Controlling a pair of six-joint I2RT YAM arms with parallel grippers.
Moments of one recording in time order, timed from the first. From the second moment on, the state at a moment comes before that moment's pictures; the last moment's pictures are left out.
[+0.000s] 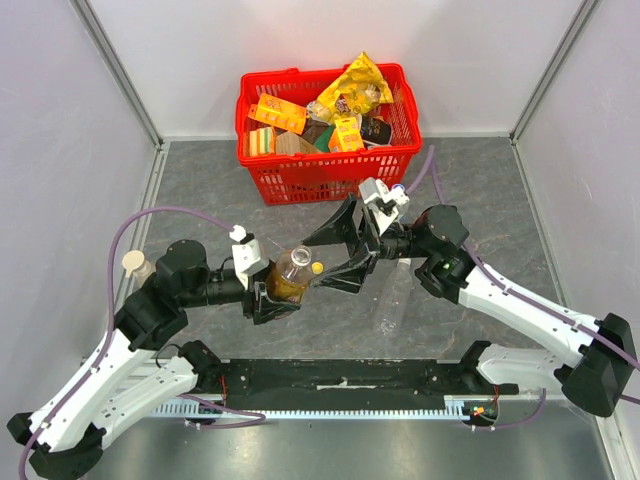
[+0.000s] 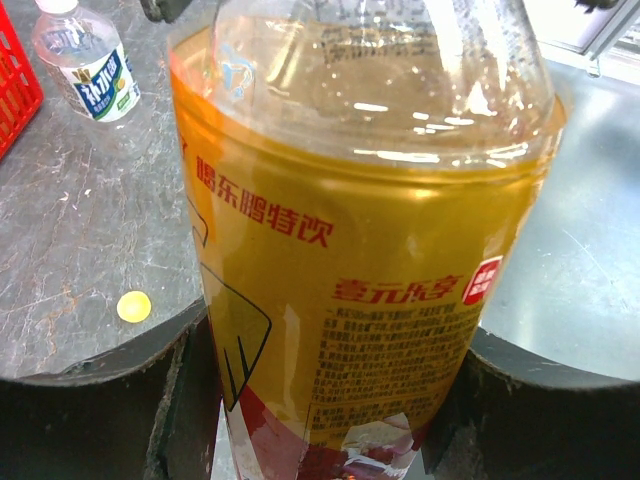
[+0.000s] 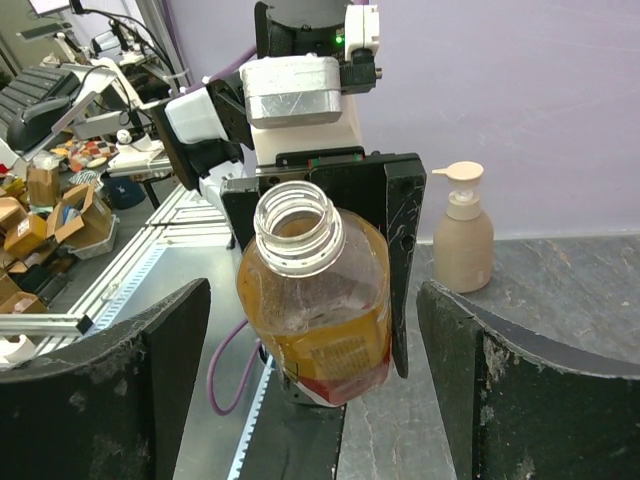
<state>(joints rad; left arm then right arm) -0.71 0.62 0.86 -0.52 0.61 0.05 0.84 1.14 0.92 0.57 -0.84 0.44</state>
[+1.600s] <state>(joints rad) -0.71 0.66 0.83 -0.48 0.63 0.02 0.85 1.21 0.92 0.70 -0.82 0.48</state>
